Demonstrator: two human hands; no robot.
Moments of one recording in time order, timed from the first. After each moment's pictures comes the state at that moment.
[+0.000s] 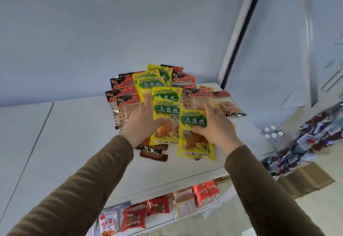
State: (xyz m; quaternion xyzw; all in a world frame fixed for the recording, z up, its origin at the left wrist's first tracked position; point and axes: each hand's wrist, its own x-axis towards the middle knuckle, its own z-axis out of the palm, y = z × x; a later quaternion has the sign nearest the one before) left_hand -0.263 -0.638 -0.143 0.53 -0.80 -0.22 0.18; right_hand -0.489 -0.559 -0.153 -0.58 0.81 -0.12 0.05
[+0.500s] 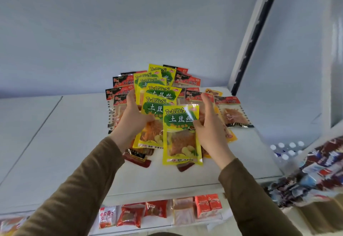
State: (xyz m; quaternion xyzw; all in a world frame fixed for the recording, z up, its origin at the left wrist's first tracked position) left_hand -0.297 -0.640 -0.146 0.61 -0.59 -0.40 0.35; right_hand -0.516 -0.584 -0.171 -0.60 0.68 -0.39 0.14
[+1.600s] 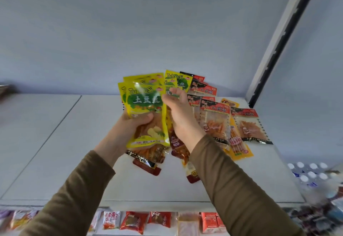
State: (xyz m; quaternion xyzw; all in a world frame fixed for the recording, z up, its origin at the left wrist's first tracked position) left_hand -0.256 -0.625 -0.143 0.42 -0.42 -0.62 0.51; right_hand -0.415 -0.657 -0.126 -0.40 0.47 -0.54 0.57
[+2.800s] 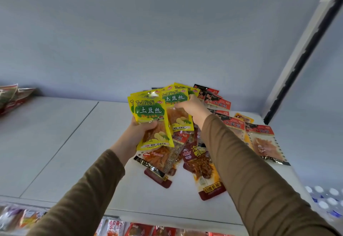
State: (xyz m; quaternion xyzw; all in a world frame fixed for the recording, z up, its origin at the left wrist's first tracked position) left_hand -0.232 -0.659 -0.164 0.51 -0.37 -0.60 0.49; right_hand -0.421 -0.747 -0.120 -0.51 0.60 -0.37 0.50
